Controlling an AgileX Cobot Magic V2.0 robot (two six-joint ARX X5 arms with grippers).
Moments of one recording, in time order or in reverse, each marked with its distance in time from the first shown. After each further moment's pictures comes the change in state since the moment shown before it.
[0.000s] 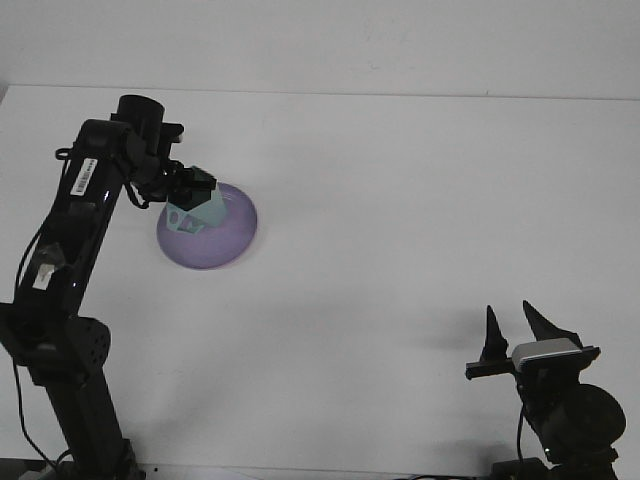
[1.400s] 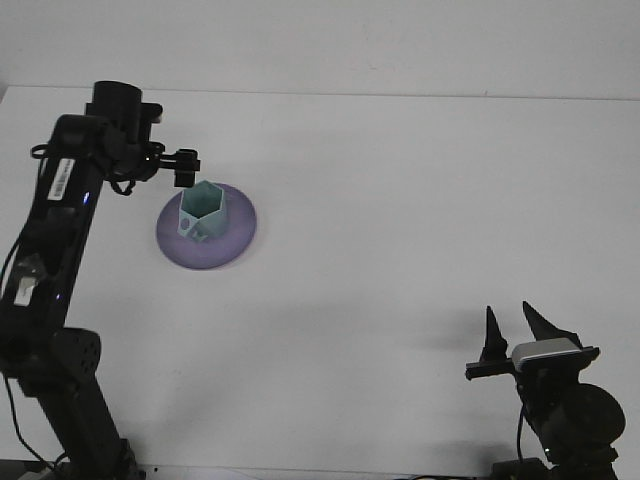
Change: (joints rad) left arm 0.041 -0.079 0.060 0.053 -0.055 -0.003; right arm 0.000 0.000 0.000 -0.006 0.000 0.000
